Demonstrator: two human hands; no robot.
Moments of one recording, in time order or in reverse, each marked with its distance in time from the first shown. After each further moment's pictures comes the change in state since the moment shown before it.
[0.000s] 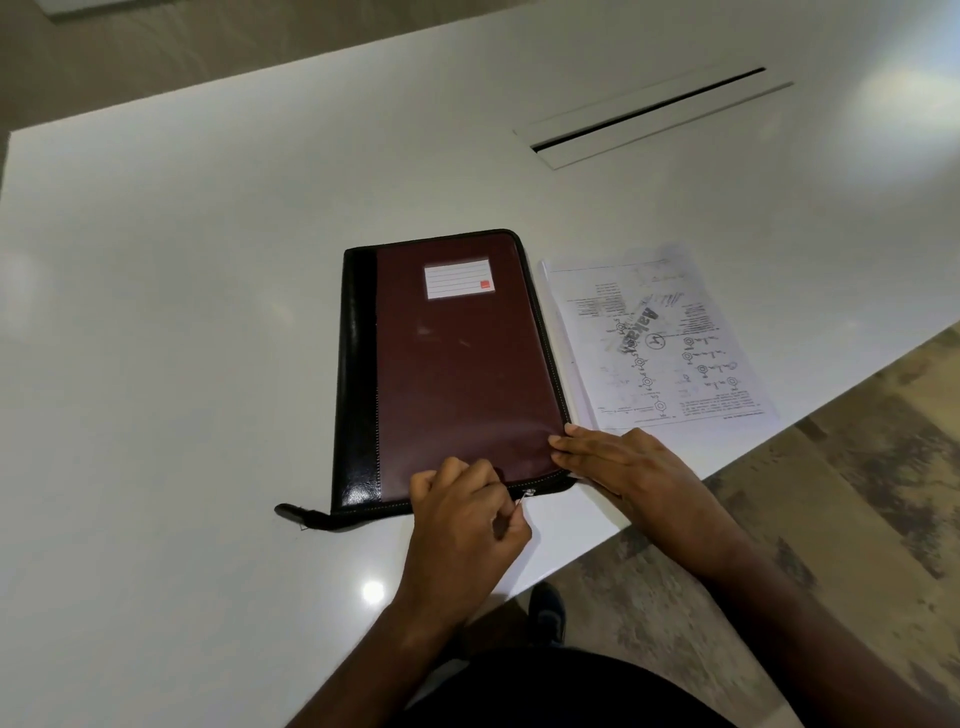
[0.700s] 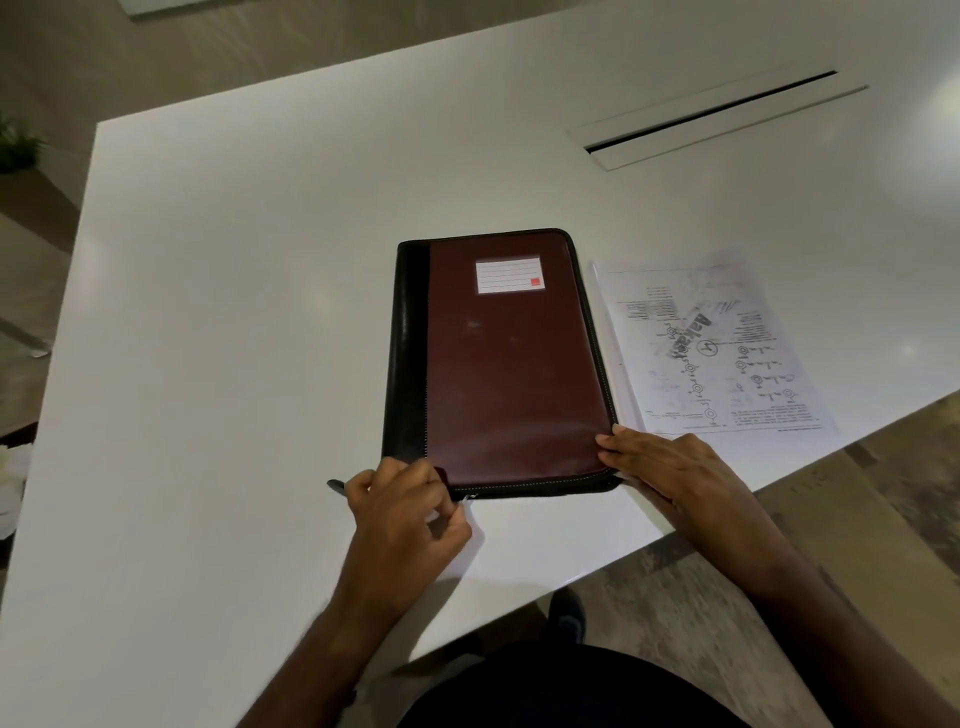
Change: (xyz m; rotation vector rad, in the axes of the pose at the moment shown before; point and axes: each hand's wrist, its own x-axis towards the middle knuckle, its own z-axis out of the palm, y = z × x) left_hand -0.030 -0.068 -0.054 0.059 0.050 -0.084; right_hand 0.001 0.013 0.022 0.141 0.018 0.047
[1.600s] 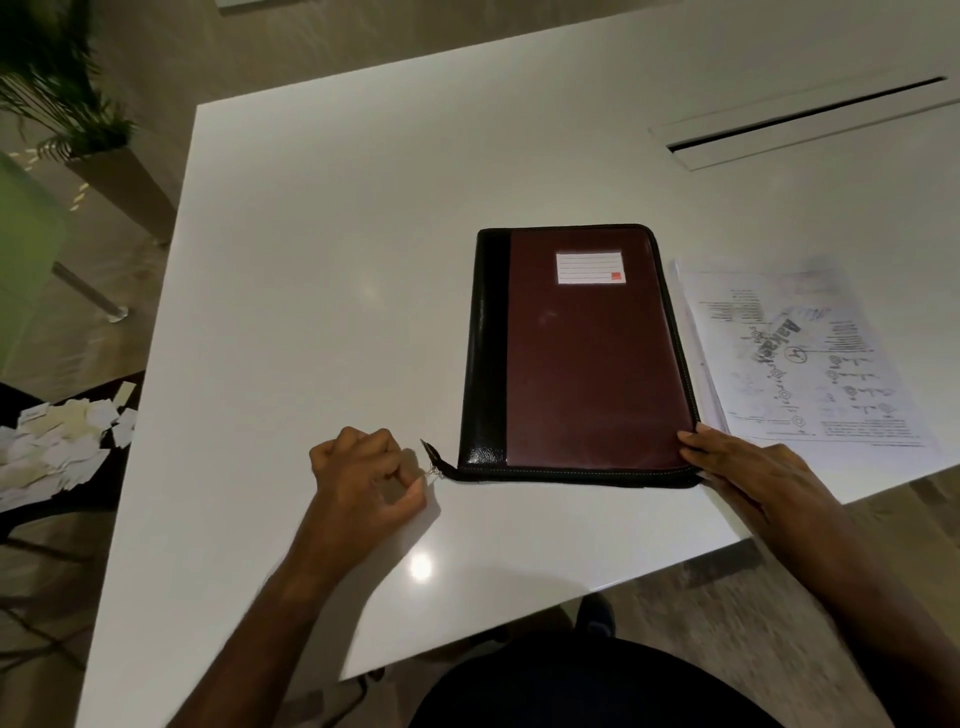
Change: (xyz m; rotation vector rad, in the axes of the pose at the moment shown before) left_hand -0.026 -0.100 -0.058 -0.036 -0.077 -0.193; right_hand 0.006 -0.036 -0.016 -0.092 -0.014 0.070
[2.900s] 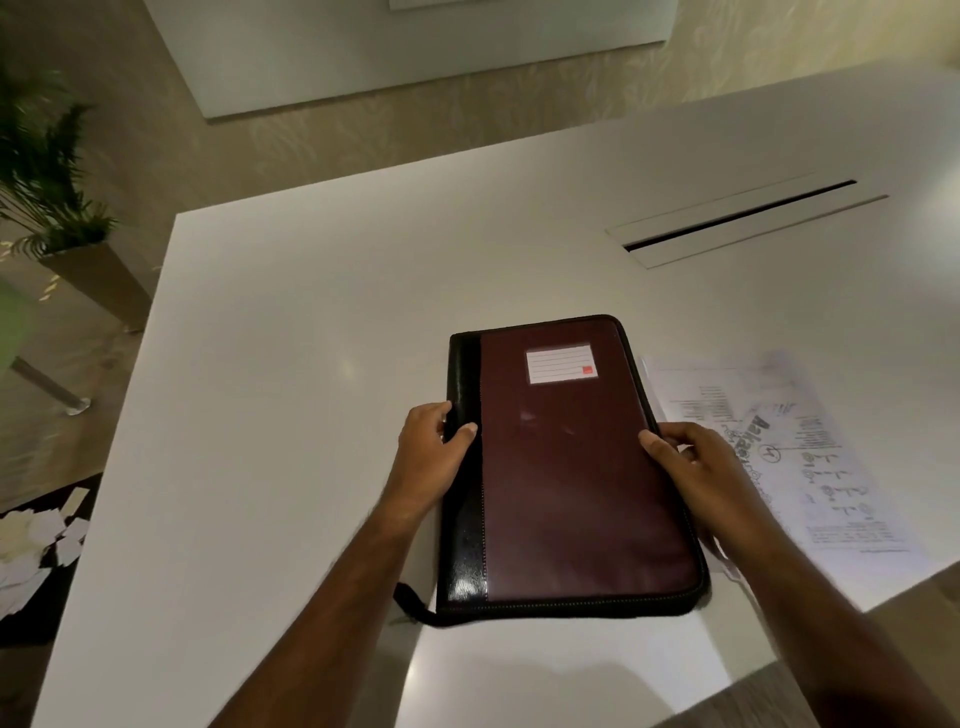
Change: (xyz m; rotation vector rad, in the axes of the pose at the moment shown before) left_hand 0.195 0.045 0.056 -0.514 -0.036 -0.311; right_hand 0.124 0.013 -0.009 0.750 0.327 0.668
